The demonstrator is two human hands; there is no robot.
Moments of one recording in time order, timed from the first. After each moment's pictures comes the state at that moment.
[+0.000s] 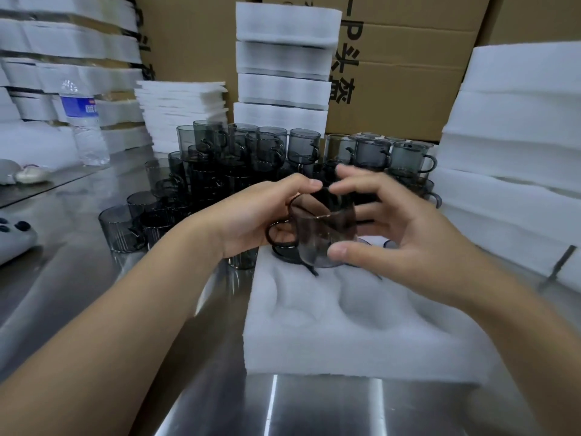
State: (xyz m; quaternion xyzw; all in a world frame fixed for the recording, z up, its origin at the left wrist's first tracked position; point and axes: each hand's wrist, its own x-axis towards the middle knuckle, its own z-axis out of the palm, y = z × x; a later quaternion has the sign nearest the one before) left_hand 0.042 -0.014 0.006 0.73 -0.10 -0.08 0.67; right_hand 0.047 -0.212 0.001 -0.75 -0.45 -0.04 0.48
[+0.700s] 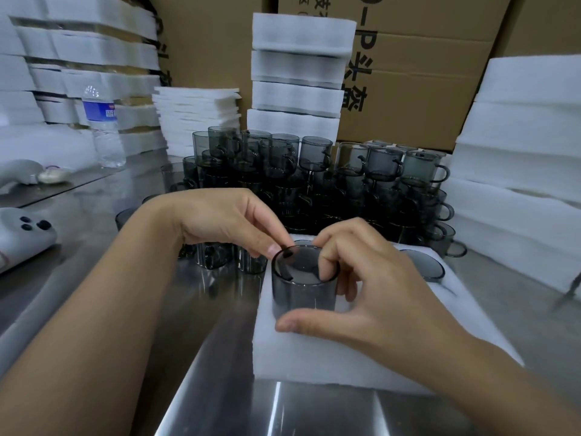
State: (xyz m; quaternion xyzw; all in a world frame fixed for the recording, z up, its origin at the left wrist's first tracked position) left_hand 0.038 0.050 0.016 0.84 -0.22 -0.19 0.46; right_hand 0.005 -0.185 -0.015 -0.82 -0.44 -0.14 0.36
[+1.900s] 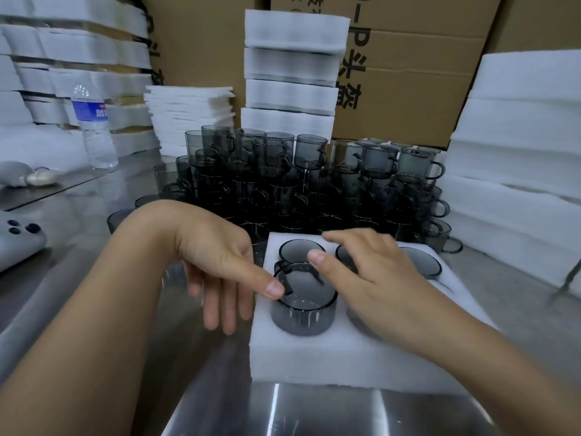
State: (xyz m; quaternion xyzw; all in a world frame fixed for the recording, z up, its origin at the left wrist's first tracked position) left_hand 0.016 0.030 0.028 0.89 -0.04 -0.40 0.21; right_hand 0.025 -0.184 -0.019 -0.91 -0.29 -0.04 0.28
